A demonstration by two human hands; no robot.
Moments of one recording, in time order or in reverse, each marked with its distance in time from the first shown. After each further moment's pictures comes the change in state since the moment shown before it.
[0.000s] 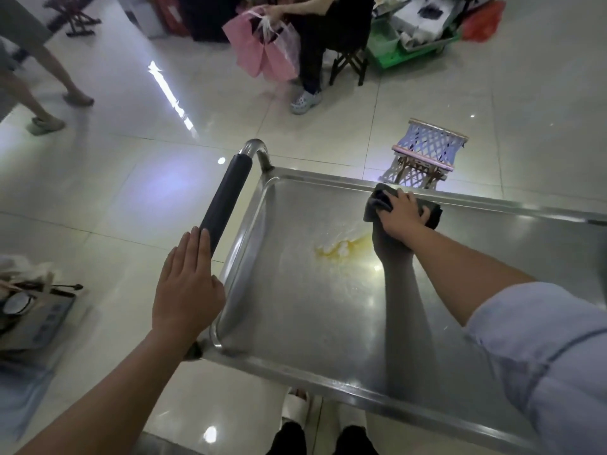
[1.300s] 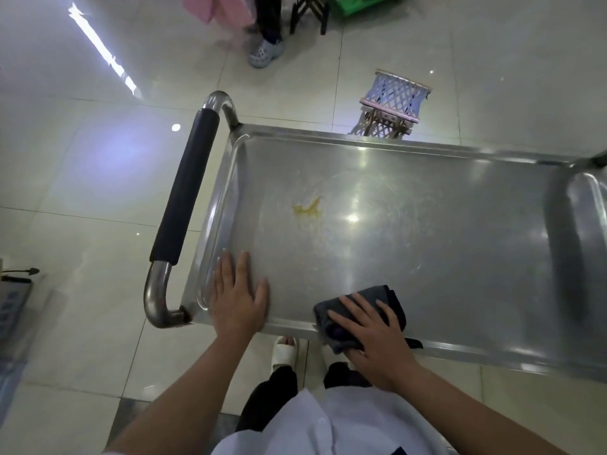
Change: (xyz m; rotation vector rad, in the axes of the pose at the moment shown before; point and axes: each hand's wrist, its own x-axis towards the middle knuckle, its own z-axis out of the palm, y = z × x) left_hand -0.102 0.065 0.086 -0.437 -0.313 -0.133; right_hand -0.327 0.057 0.134 -0.180 -0.116 -0.489
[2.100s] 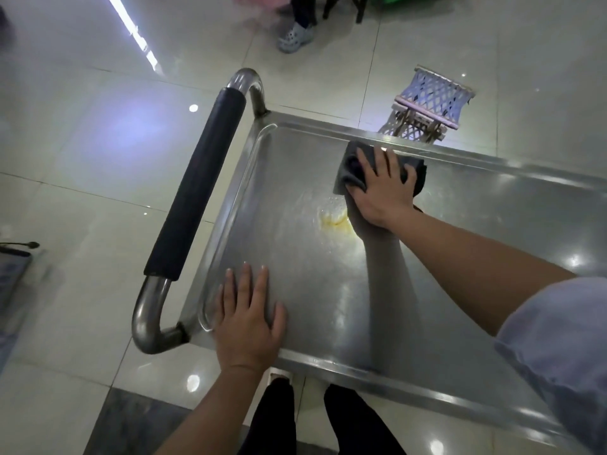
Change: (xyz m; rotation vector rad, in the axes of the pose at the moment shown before) left_hand 0.009 -0.005 0.018 0.077 0.090 0.022; right_hand 0.293 0.051 -0.117 -0.162 0.114 0.306
